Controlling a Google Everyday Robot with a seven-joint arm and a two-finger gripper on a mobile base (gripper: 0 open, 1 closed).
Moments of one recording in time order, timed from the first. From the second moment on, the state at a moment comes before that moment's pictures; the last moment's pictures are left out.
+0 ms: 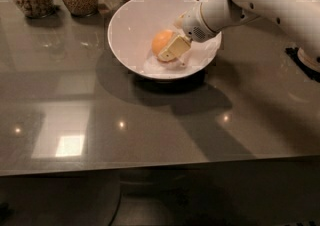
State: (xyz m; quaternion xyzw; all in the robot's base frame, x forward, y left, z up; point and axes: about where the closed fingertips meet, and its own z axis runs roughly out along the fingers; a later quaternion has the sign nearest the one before) arm 0.675 -0.051 0.898 -0.55 0.73 0.10 0.40
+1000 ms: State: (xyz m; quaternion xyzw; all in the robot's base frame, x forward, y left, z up) arm 0.709 -0.053 0.862 -0.56 0.74 0.10 0.37
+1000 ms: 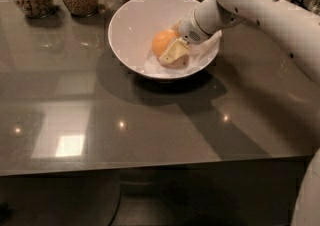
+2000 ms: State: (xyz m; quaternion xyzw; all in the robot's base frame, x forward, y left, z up) arm 0.715 -0.050 0.855 -0.56 0.74 0.10 0.36
